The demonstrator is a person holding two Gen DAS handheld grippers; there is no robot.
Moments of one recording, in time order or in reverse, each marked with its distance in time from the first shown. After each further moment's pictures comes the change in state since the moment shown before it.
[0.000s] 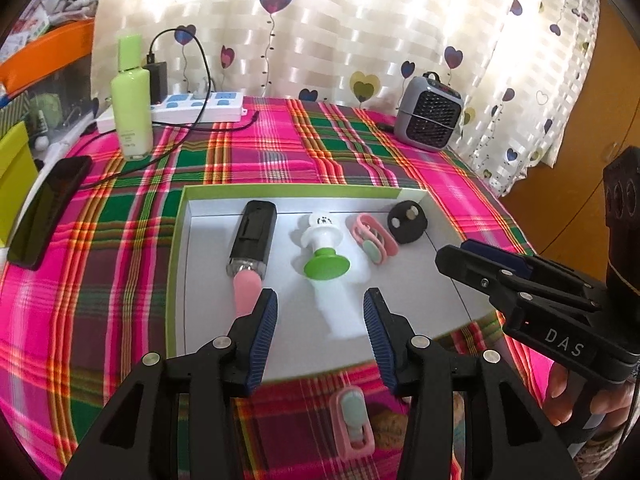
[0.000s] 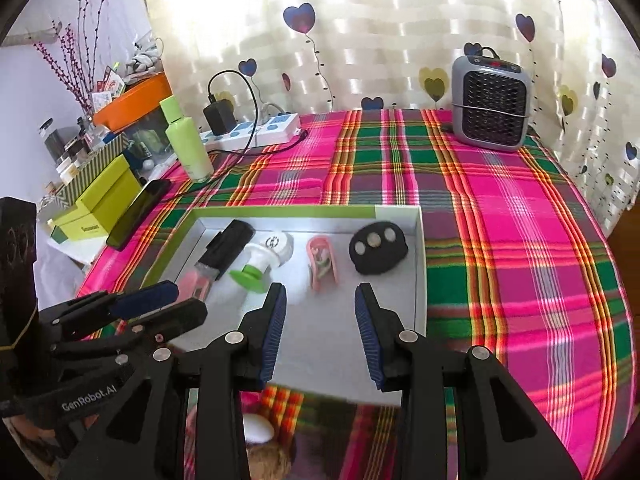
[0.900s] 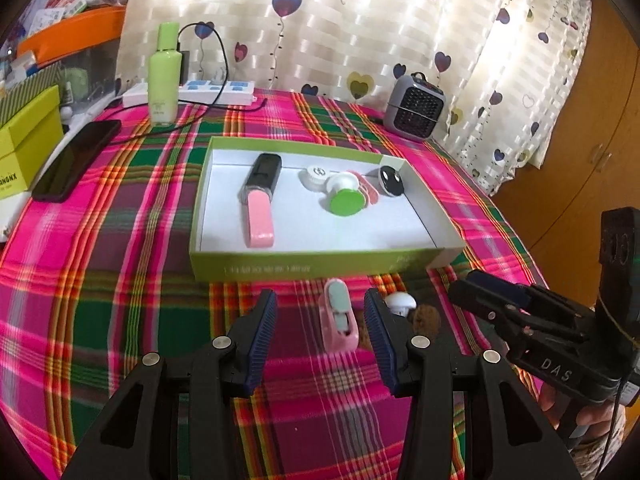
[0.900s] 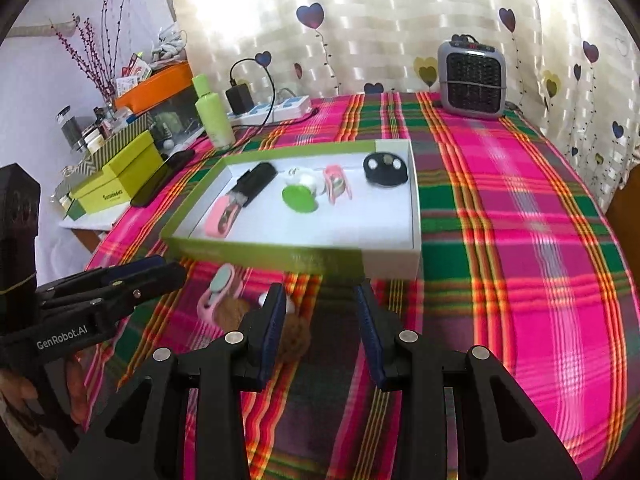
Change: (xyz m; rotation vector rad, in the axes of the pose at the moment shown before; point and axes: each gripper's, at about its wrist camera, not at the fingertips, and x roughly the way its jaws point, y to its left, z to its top) left arm -0.044 0.002 -0.061 -0.039 -0.020 -0.026; right arm -0.042 0.009 -0.075 -0.003 -0.013 0.021
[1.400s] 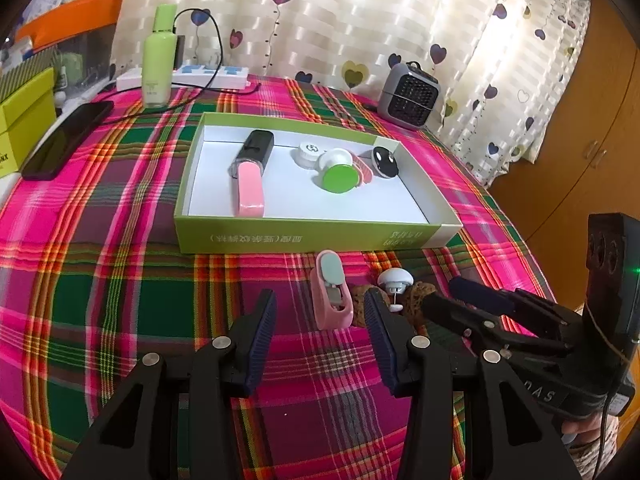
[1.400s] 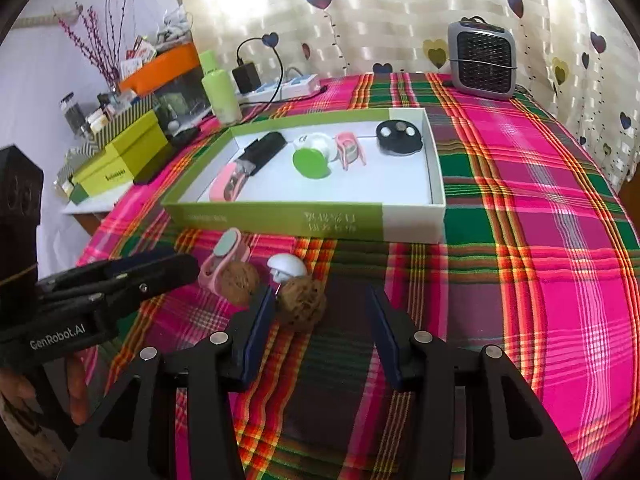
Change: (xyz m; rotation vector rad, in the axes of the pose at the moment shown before) left arm 0.008 -0.001 -0.018 -0.005 0.020 -0.027; right arm 0.013 0.009 -0.019 -0.011 0.039 0.018
